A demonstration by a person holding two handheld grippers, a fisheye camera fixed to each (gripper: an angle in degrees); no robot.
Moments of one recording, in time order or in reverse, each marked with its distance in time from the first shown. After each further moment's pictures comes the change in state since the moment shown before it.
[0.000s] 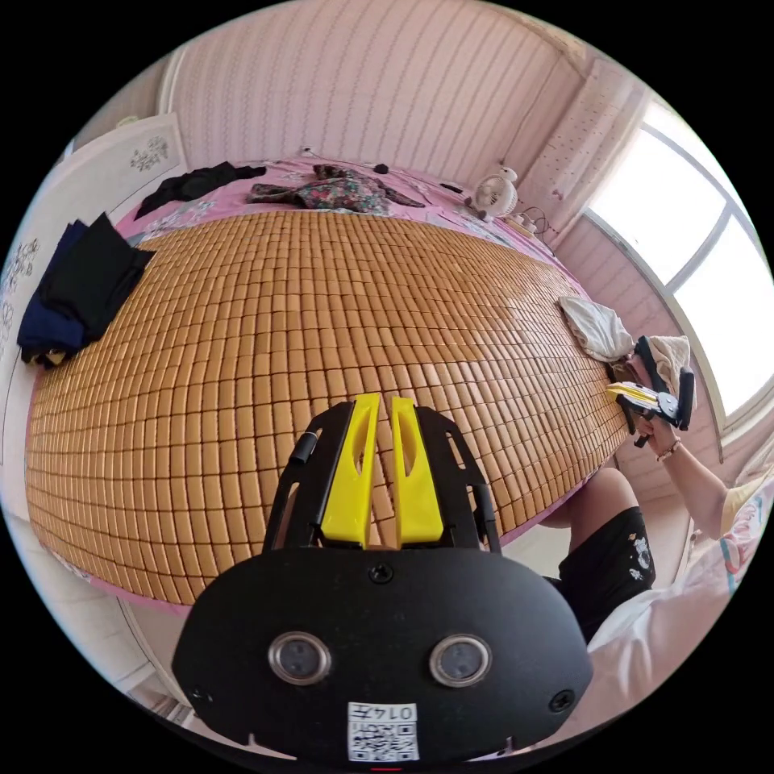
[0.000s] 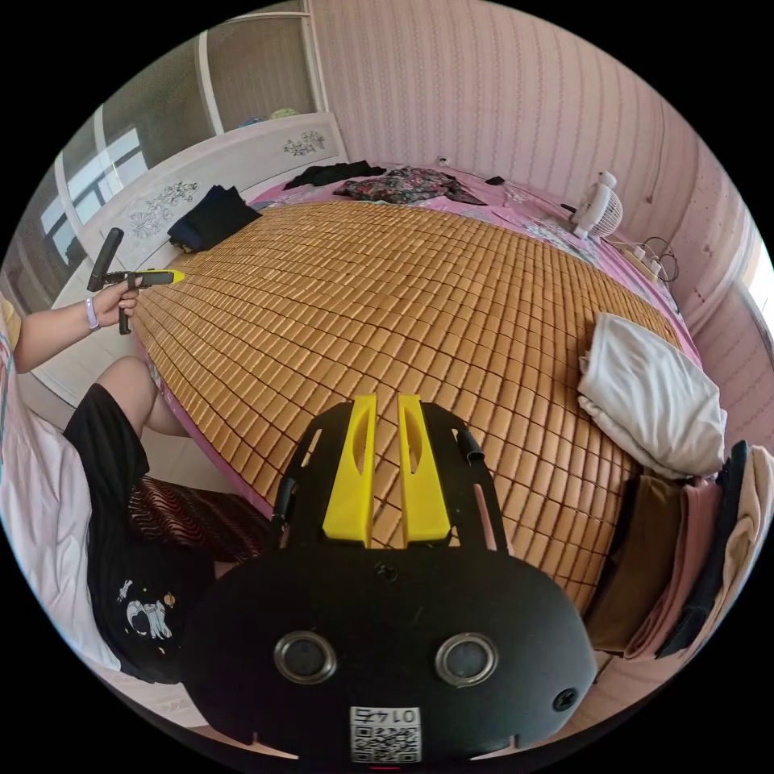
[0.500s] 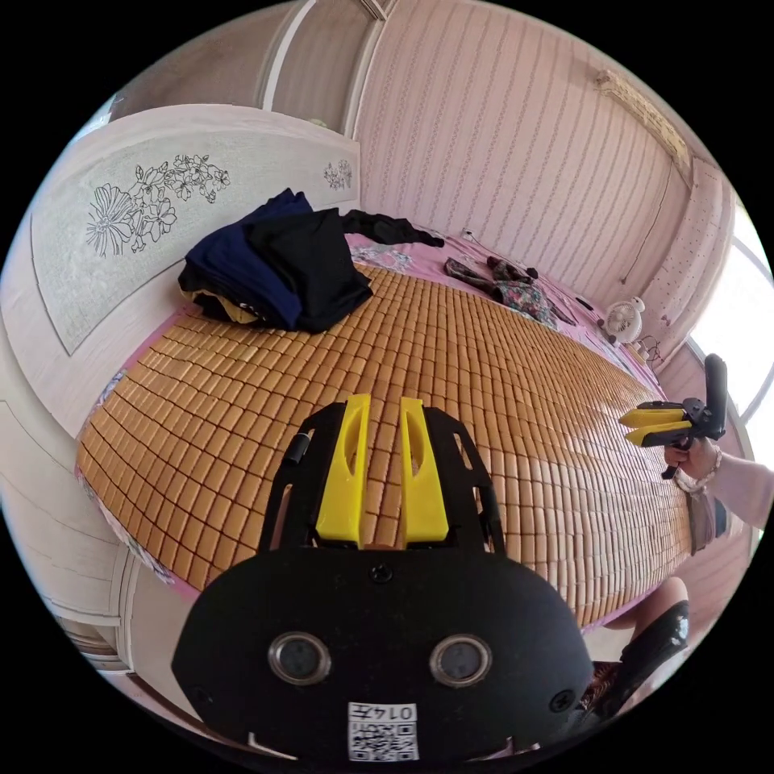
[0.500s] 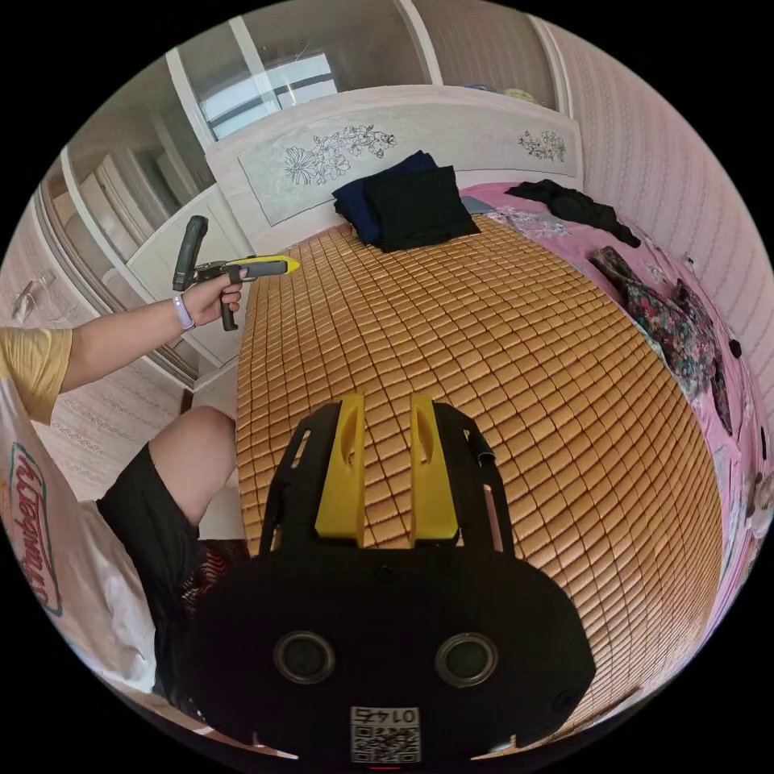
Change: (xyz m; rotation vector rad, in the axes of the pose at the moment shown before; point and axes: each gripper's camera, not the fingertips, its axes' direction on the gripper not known) left arm -0.217 0.001 -0.097 0.304 -0.306 -0.289; right arm -0.224 -0.312 0.200 -0.052 -0.313 -0.466
